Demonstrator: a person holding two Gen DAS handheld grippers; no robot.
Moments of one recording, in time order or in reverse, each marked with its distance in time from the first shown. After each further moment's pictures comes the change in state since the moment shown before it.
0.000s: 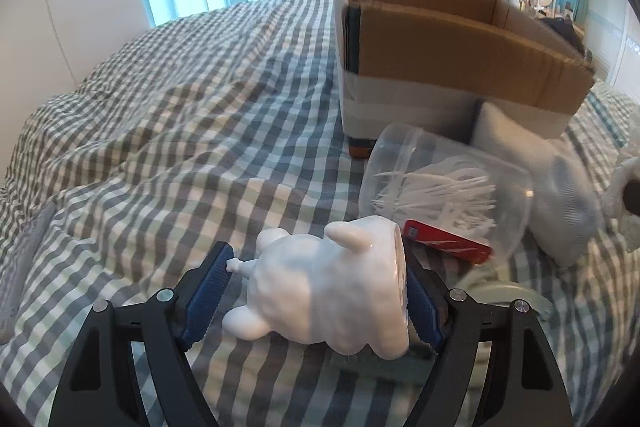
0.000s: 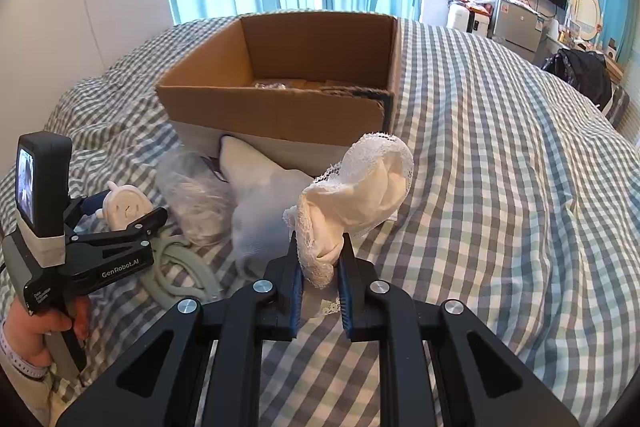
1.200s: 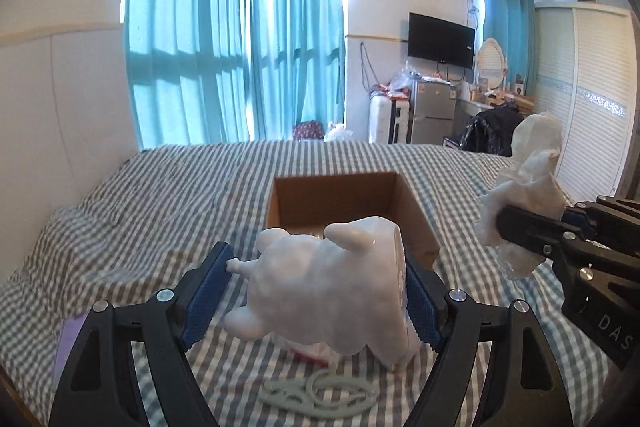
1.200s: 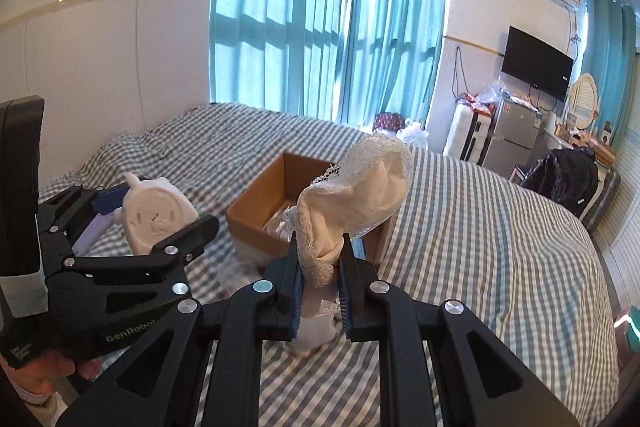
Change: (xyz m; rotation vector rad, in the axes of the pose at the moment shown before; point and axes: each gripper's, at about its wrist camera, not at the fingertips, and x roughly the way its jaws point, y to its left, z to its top) left arm -0.159 -0.037 0.090 0.016 -0.382 -0.118; right arm -0.139 0.029 0.067 -0.145 -0.299 -0.009
